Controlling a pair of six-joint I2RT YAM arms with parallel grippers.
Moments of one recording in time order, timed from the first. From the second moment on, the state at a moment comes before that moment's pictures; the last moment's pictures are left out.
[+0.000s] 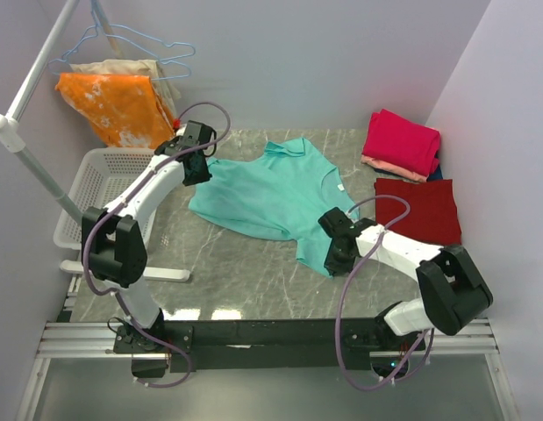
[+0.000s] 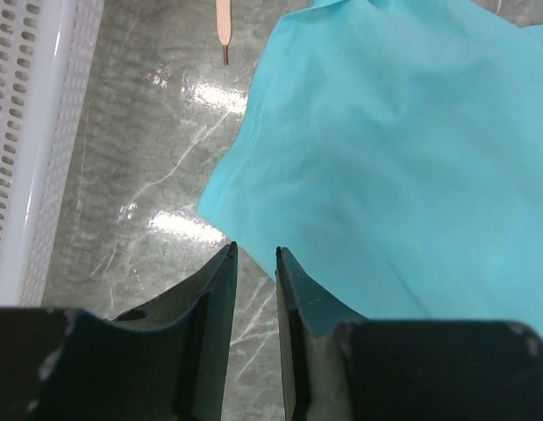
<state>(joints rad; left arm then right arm) -0.33 1.75 1.54 -0.77 -0.36 -0.55 0.55 1.40 0.70 -0.69 0.12 0.91</state>
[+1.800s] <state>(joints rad) -0.34 1.85 1.29 -0.63 -0.19 -0.63 0.48 1.24 1.39 -0.83 0.56 0.81</state>
